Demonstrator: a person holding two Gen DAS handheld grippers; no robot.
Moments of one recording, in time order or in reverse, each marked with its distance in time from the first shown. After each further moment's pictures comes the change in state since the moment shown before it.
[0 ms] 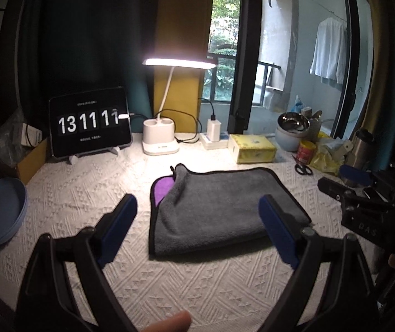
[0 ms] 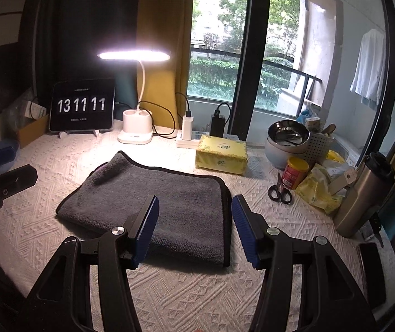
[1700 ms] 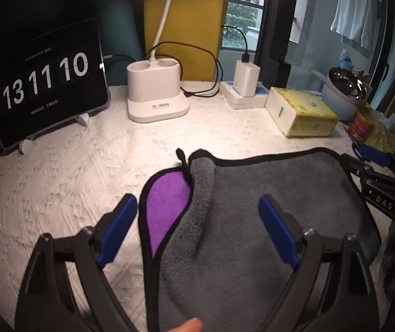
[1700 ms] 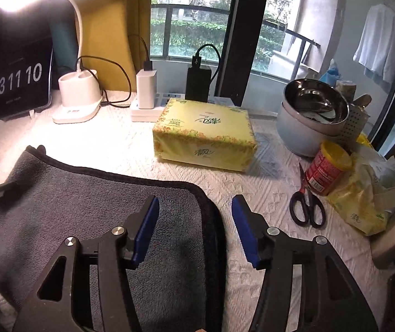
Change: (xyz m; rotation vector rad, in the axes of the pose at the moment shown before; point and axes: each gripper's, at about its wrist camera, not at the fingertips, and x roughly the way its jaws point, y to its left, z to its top) left arm 0.206 0.034 0.015 0.002 0.301 0.017; right arm 0.194 -0.041 0.020 0.036 0.217 -0.070
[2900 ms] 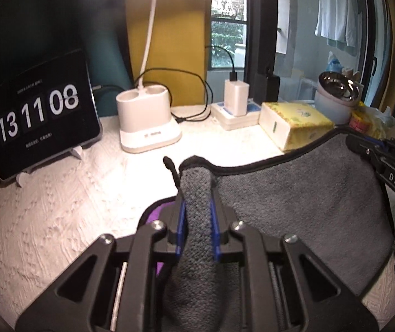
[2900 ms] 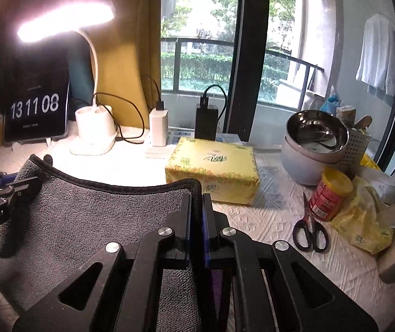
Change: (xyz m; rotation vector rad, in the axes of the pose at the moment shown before) left arm 0.013 -0.005 0.003 0.095 -0.128 -0.001; right arm -0.006 -0.003 0.003 0.005 -0.164 0.061
